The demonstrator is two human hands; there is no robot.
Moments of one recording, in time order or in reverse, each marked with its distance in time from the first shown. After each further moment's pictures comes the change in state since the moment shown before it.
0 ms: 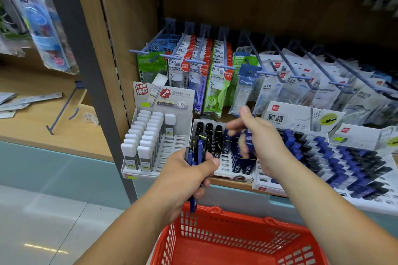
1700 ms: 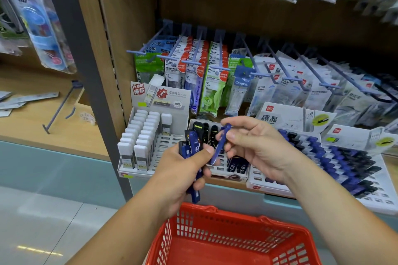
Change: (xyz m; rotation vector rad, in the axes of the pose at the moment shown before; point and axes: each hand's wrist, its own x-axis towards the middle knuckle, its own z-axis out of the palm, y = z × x) left_hand -0.001 0.007 0.008 -0.143 0.024 0.037; right_hand -0.020 -0.015 -0.014 0.323 -0.314 0.062
